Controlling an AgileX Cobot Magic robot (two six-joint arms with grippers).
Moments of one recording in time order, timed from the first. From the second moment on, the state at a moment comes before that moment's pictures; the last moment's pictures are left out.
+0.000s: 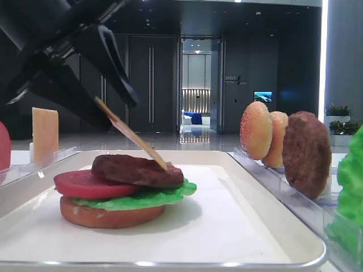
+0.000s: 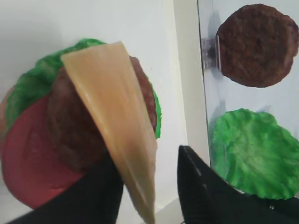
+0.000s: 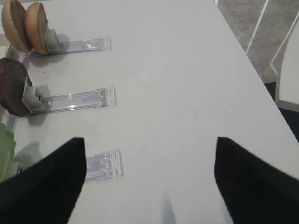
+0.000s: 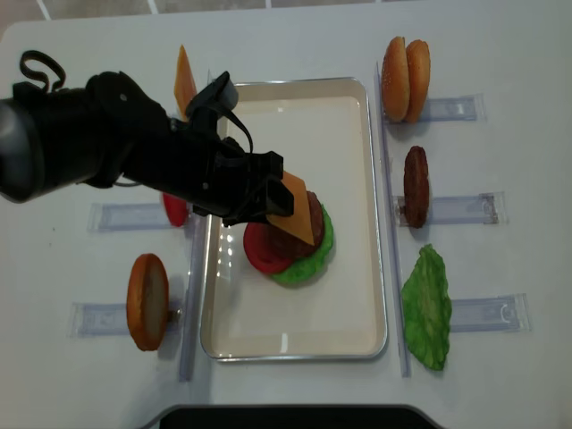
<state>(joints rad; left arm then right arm) -0.46 1.62 -0.87 -0.94 0.61 0.35 -0.09 -0.01 -0.51 0.01 1.13 -0.01</state>
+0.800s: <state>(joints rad) -0.46 1.45 -0.87 -0.65 0.79 0.12 -0.09 -0.01 -0.51 0.01 1.13 -0.01</state>
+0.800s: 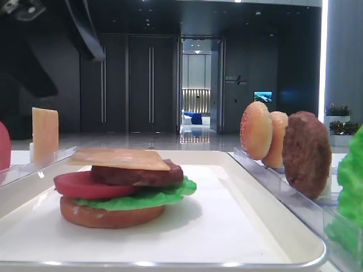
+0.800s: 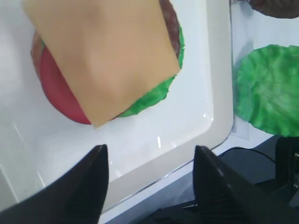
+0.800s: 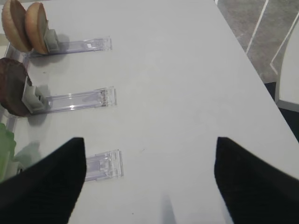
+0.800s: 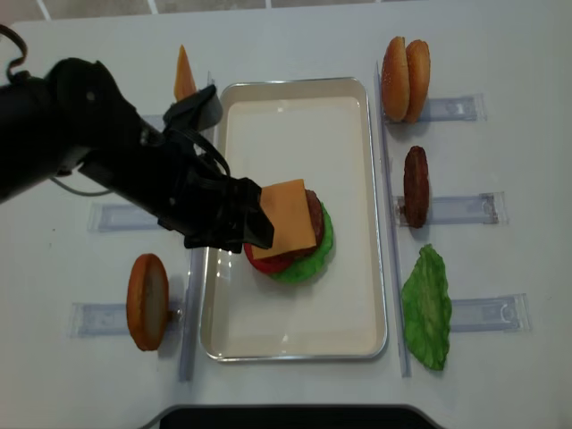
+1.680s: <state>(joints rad) -0.46 1.35 -1.04 0.18 1.00 -0.49 -0.09 -0.01 -0.51 0.01 1.13 -0.01</state>
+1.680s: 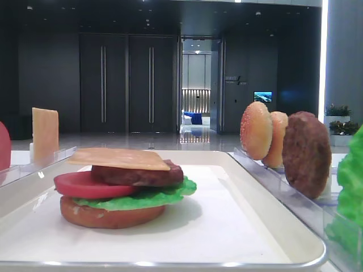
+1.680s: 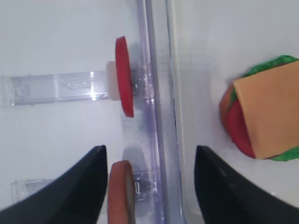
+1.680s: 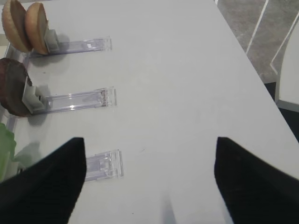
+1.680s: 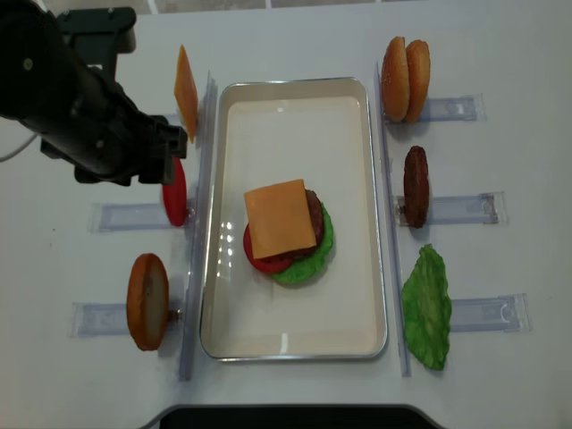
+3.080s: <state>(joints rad) 0.22 0.89 -0.67 0.12 1.05 -0.11 -0.09 -0.01 -0.51 0.01 1.13 -0.01</state>
